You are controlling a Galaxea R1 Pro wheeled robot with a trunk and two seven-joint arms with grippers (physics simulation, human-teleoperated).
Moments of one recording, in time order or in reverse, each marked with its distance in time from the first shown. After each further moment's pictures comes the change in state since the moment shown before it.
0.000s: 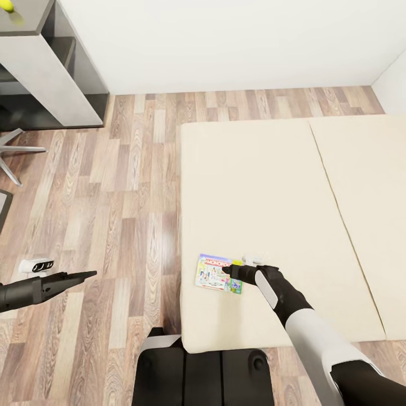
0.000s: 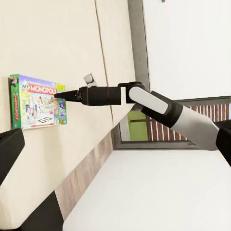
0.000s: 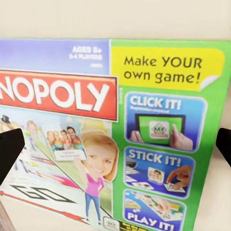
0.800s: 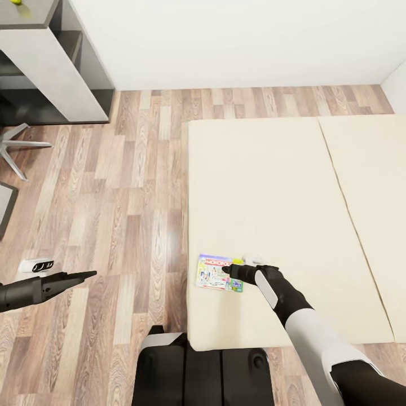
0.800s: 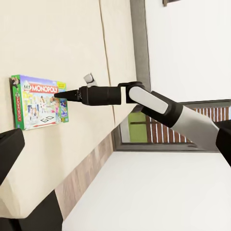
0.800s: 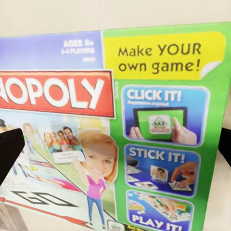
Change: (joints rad) left arm 0.000 0.000 0.000 0.000 0.000 0.000 0.000; right arm 0.000 0.000 0.000 -0.002 -0.003 -0.001 0.001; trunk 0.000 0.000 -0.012
